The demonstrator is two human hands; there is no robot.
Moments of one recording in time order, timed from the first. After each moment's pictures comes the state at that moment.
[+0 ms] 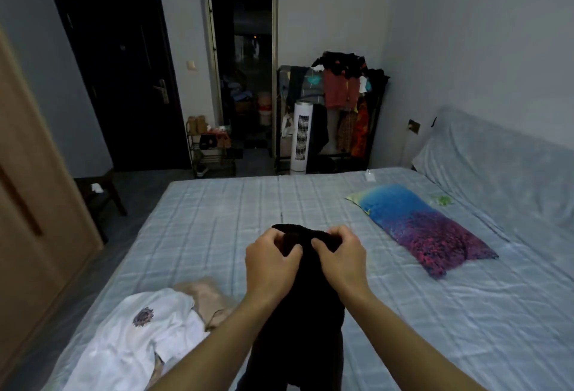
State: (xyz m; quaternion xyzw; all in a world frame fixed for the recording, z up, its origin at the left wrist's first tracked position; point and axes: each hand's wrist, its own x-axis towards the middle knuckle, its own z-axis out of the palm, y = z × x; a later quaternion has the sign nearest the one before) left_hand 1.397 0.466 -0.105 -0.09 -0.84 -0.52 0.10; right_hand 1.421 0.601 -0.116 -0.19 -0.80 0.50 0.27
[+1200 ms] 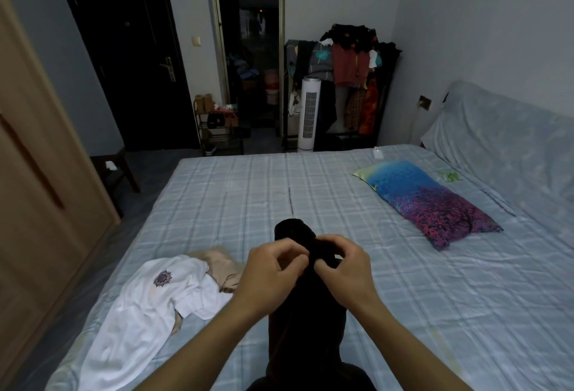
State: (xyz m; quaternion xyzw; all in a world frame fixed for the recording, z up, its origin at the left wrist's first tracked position) left_hand 1.466 0.413 -0.132 -0.24 -0.79 -0.57 -0.03; right_hand 1.495 0.578 -0.161 -0.07 -0.82 0.52 0.23
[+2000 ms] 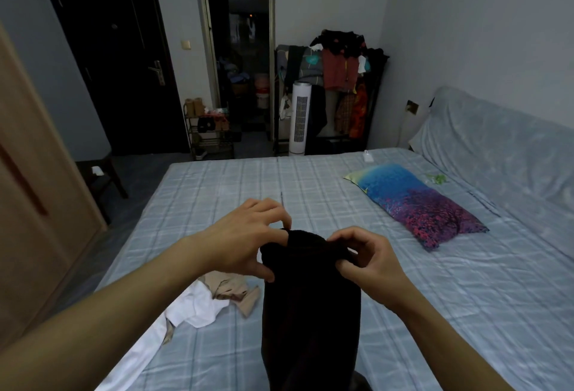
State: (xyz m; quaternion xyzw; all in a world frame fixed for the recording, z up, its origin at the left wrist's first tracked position) left_hand 1.385 0.373 -0.074 -0.60 -0.79 0.00 0.12; right_hand 1.510 0.619 -0.128 0.12 -0.73 0.66 0.17
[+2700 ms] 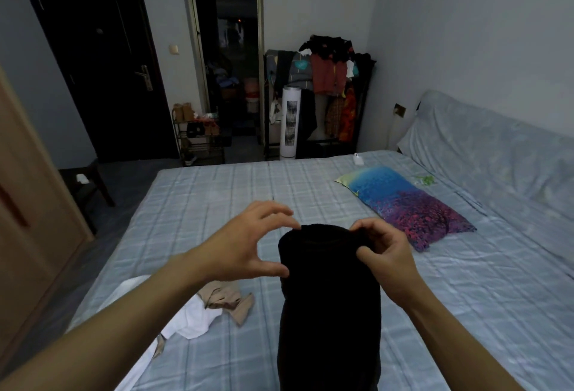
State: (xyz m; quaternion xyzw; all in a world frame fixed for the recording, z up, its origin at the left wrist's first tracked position) left_hand 1.396 0.381 -0.071 -0.55 -0.80 -0.24 0.05; right_hand 1.507 0.641 -0.118 0.03 -0.72 0.63 0.28
